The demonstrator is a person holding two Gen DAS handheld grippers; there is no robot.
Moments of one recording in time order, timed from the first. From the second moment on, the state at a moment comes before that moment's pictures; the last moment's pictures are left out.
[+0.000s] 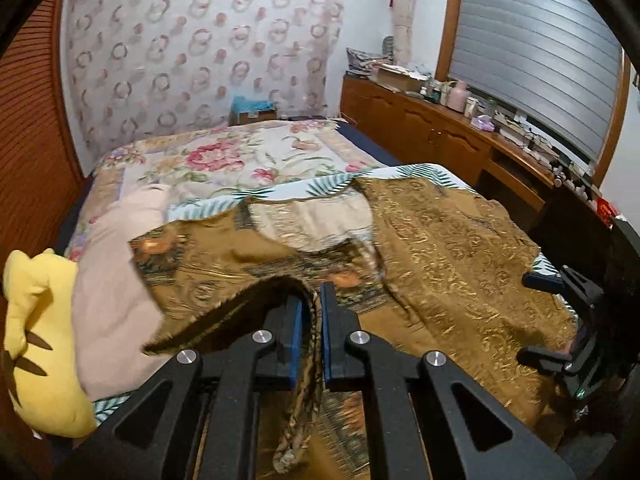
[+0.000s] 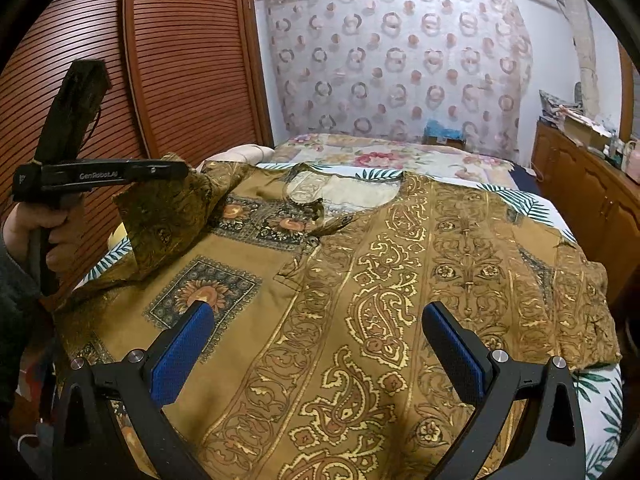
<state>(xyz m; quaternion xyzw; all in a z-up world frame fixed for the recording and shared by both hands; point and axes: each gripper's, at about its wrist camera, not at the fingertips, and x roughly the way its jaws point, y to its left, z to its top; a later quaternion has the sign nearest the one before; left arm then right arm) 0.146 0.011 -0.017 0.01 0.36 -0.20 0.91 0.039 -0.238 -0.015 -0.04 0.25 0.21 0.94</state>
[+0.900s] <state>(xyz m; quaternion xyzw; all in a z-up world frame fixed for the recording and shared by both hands) 0.122 0.076 -0.013 0.01 0.29 -0.13 0.95 0.076 -0.205 0.006 -0.08 0.25 0.27 0.93</state>
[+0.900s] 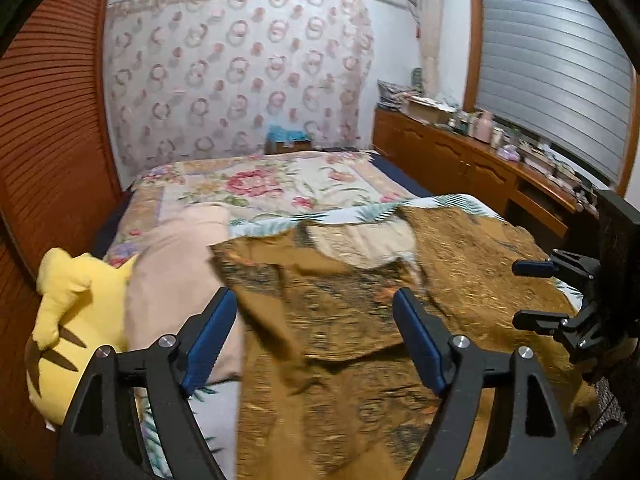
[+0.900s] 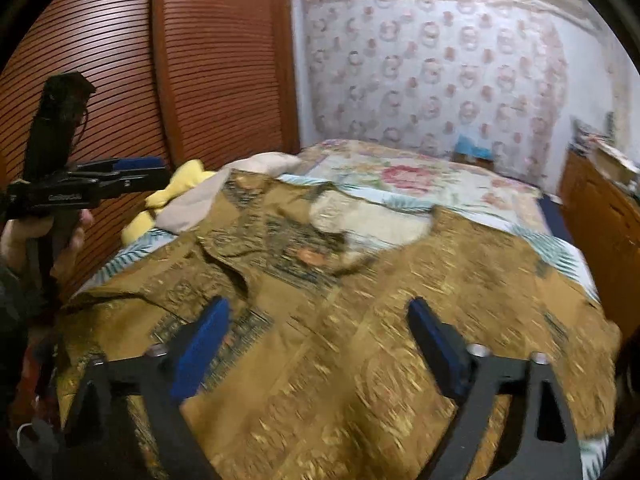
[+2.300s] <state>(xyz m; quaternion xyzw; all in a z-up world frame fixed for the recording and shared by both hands) 0.219 0.098 -0.065 0.02 0.37 -0.10 0.92 0.254 -0.159 -0.018 -0.12 0.31 0.26 0.91</state>
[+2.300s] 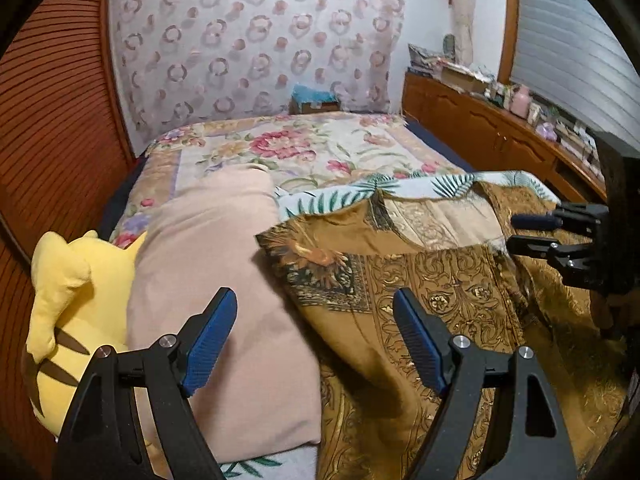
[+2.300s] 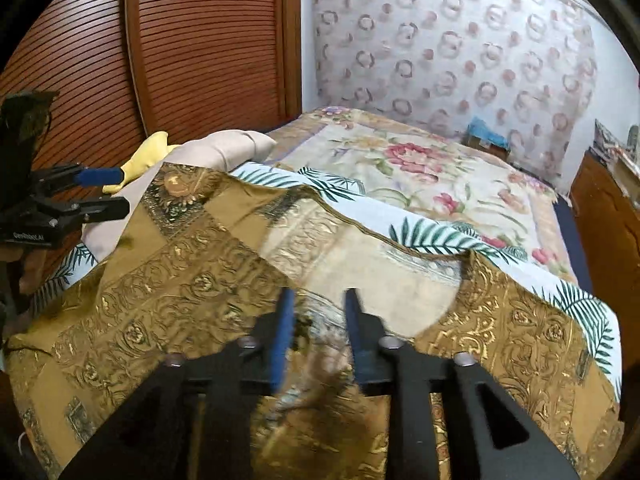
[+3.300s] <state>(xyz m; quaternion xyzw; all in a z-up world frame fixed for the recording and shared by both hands) 0.272 0.139 -0.032 0.02 0.38 -0.08 0.92 0.239 -0.222 -0.017 -0.08 0.31 0.23 0.92</state>
